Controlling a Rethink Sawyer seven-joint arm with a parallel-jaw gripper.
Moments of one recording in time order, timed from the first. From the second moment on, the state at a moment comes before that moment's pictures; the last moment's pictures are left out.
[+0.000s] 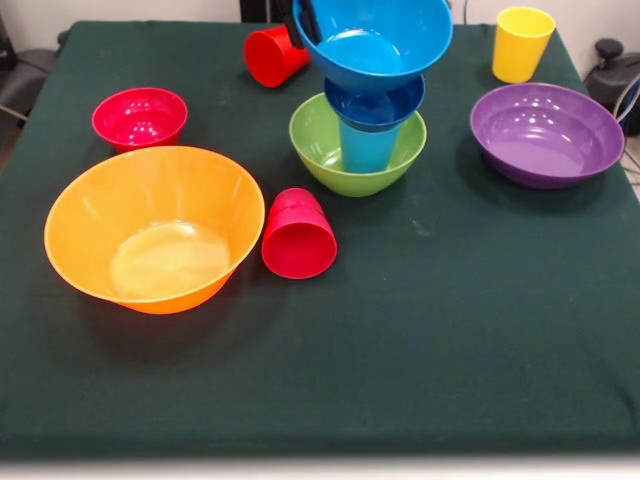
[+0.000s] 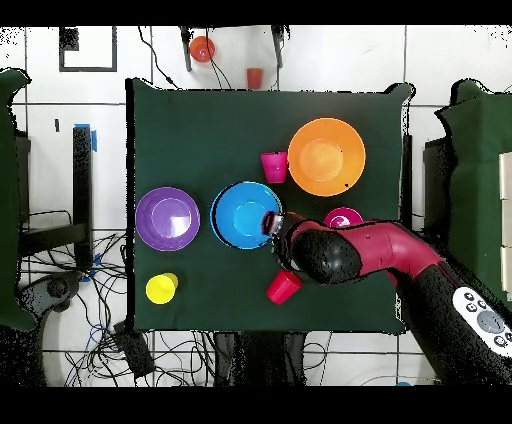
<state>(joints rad) -1.05 -0.71 0.89 2.03 -0.60 0.47 2.18</state>
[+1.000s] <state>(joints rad) -1.05 -0.71 0.89 2.03 -0.60 0.47 2.18</state>
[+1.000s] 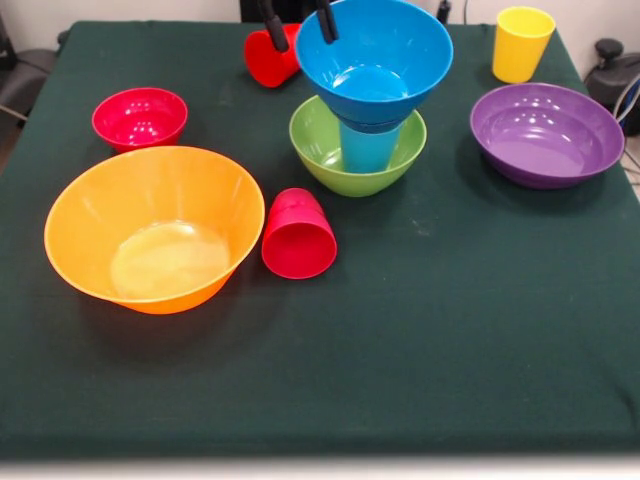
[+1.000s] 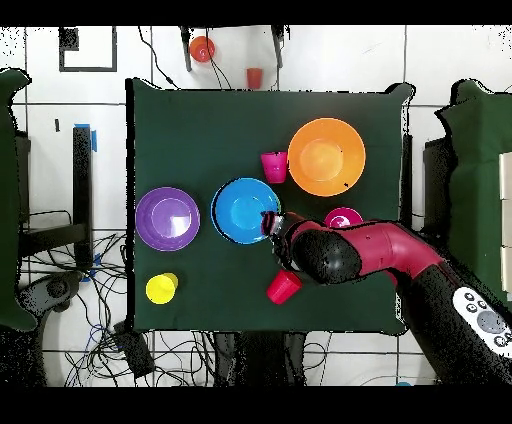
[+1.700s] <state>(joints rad) -1.14 -0.83 1.00 2.05 -0.47 0.49 2.18</state>
